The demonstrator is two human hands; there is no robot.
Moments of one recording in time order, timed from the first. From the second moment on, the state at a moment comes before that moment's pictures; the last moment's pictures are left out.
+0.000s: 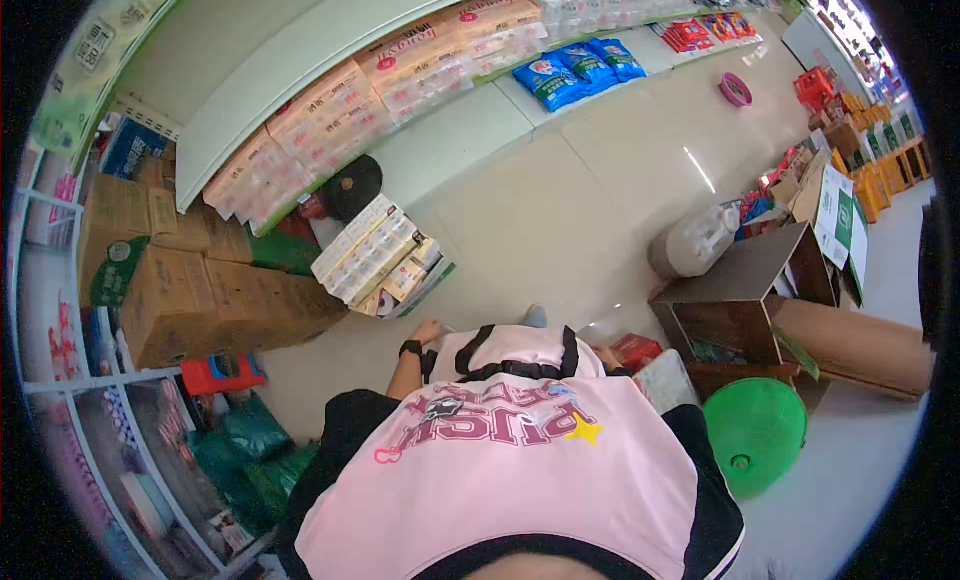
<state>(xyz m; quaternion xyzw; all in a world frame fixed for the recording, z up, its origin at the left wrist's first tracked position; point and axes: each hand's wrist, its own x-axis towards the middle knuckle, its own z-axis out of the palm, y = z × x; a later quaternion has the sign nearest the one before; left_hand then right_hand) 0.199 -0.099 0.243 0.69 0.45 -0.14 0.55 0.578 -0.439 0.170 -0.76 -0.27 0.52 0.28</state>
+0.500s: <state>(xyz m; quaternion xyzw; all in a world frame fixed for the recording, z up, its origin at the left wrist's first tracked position) 0.349 -0.095 0.256 0.65 0.48 -0.19 0.56 0.673 -0.494 0.146 -0.83 -0.24 0.45 0.25</state>
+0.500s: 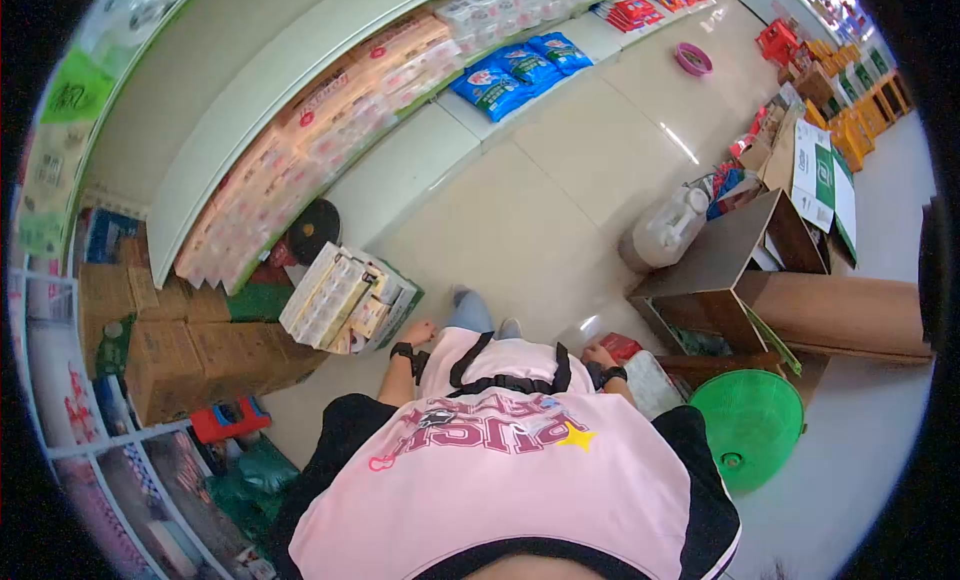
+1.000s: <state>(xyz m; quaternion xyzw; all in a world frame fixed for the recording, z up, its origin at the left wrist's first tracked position) 0.495 0.017 0.188 0.79 0.22 -0.34 0.46 0.739 -0.460 0.131 -0.84 -0.15 0.44 0.29</state>
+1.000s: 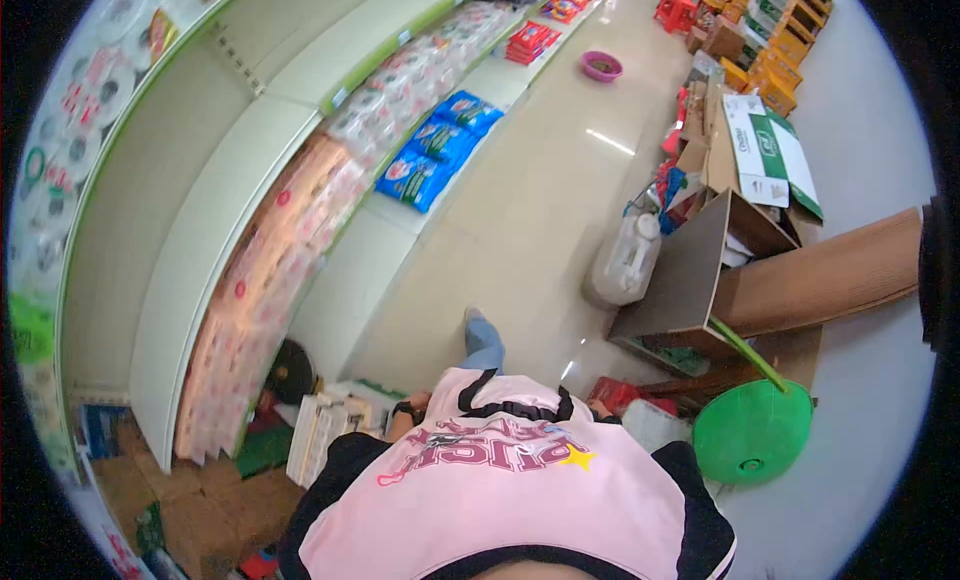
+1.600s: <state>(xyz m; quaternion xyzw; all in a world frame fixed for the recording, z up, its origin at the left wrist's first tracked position) 0.826 0.164 0.209 0.87 0.25 -0.24 0.35 0.952 -0.312 0.202 -0.86 -0.13 0.33 0.38</state>
